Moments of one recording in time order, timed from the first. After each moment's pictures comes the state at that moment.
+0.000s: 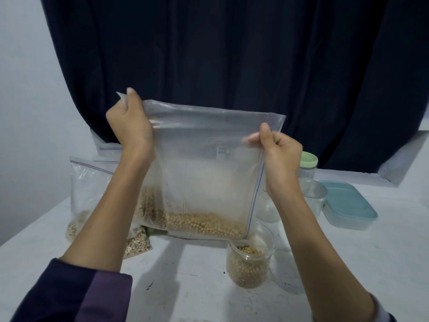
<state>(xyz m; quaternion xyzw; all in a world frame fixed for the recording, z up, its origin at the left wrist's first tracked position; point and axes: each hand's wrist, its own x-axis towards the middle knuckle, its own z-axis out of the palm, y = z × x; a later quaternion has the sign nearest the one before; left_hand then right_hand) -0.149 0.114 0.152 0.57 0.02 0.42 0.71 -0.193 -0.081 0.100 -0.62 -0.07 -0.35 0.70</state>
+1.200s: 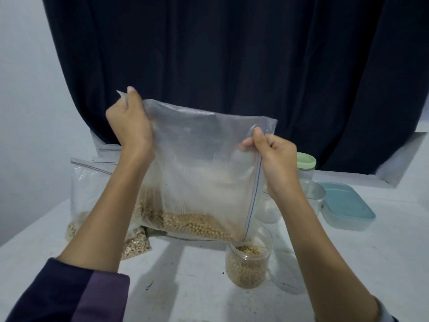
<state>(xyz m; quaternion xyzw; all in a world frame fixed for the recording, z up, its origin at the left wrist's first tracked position) -0.157 0.114 0.157 0.57 0.01 0.42 0.71 -0.197 -0.083 0.102 -0.64 -0.09 -0.32 0.69</state>
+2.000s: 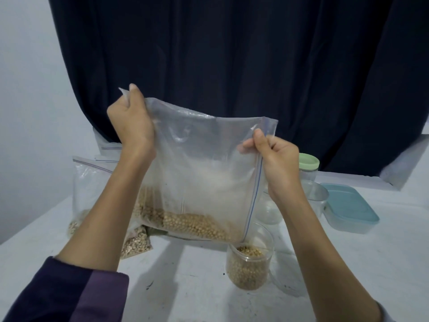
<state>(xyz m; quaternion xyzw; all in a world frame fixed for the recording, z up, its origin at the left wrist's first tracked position) -0.157 0.115 0.157 0.58 0.00 0.43 0.70 -0.196 -0.082 0.098 -0.64 -0.10 -0.33 0.69</state>
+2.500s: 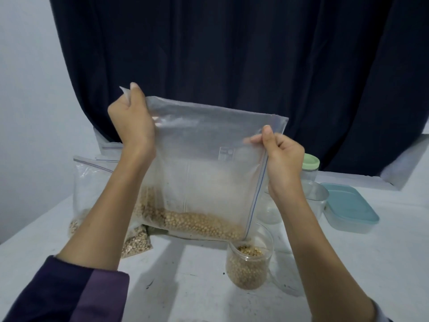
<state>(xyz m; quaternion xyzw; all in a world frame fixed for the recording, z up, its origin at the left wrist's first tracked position) -0.158 0.113 0.158 0.58 0.00 0.43 0.69 -0.194 -0.084 0.098 -0.62 -0.09 -0.35 0.69</state>
